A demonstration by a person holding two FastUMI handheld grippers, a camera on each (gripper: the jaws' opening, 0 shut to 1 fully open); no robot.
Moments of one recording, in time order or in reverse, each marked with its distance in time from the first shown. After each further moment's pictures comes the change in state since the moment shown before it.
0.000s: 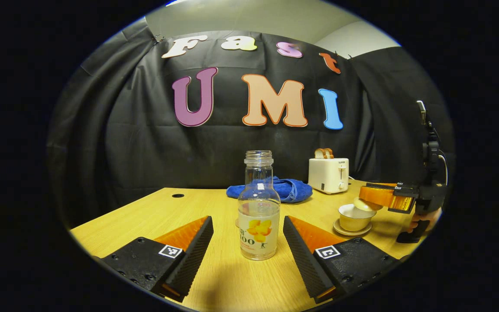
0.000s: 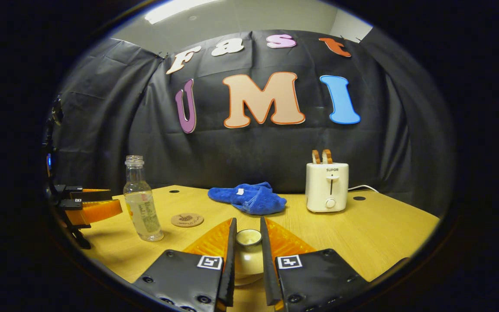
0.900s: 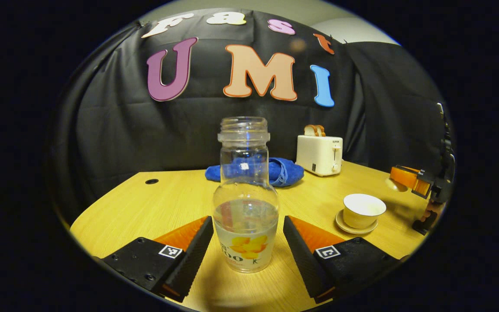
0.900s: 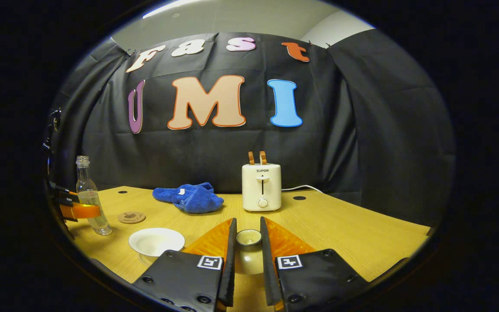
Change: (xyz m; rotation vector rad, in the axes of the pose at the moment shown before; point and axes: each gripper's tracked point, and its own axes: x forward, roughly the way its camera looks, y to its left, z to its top) left arm 0.063 -0.017 -0.041 0.006 0.244 -0.133; right arm -0.033 -0.105 0.006 -0.010 -0.014 -0.303
